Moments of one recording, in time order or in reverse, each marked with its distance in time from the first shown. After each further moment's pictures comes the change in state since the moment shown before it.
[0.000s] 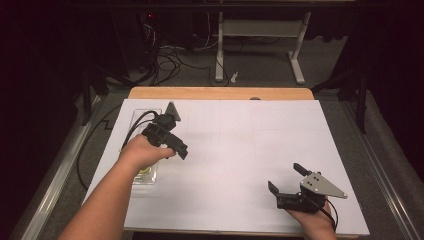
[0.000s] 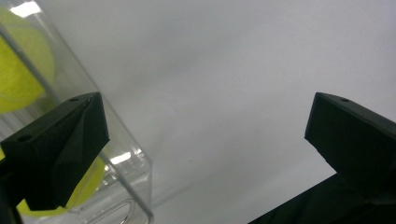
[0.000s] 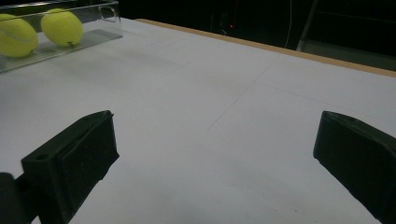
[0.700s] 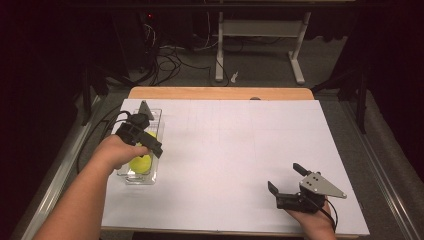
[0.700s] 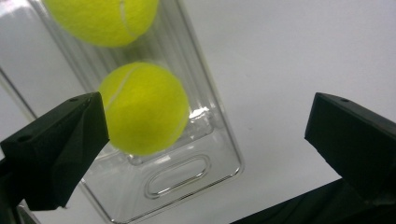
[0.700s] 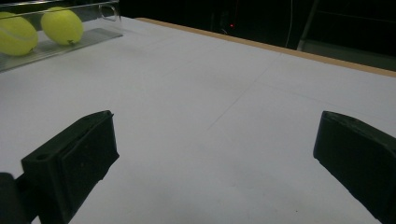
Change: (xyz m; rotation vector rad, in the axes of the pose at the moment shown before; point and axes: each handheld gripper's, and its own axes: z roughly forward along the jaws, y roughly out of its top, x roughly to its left) left arm 0.064 0.011 -0.016 -0.002 0.080 -0.090; right arm 0.000 0.000 0.001 0.004 0.000 -0.007
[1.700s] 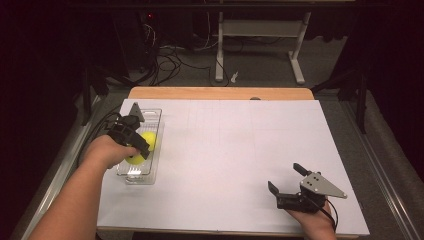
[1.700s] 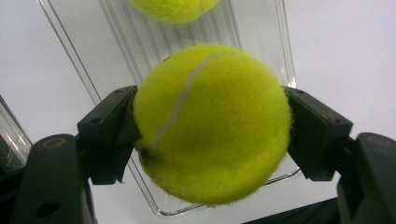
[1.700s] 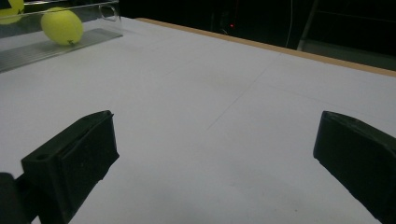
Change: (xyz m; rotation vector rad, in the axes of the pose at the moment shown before) left arm 0.036 0.009 0.010 0.010 0.094 -0.057; right arm -0.001 0.000 0.000 -0.001 0.002 0.002
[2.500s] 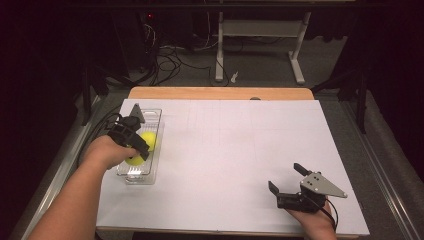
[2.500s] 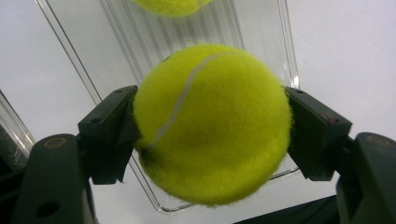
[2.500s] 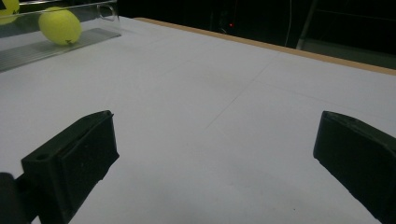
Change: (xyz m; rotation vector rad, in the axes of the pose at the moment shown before) left arm -0.002 -0.003 0.002 0.014 0.019 0.026; right arm -0.001 -0.001 0.001 0.003 -0.003 0.004
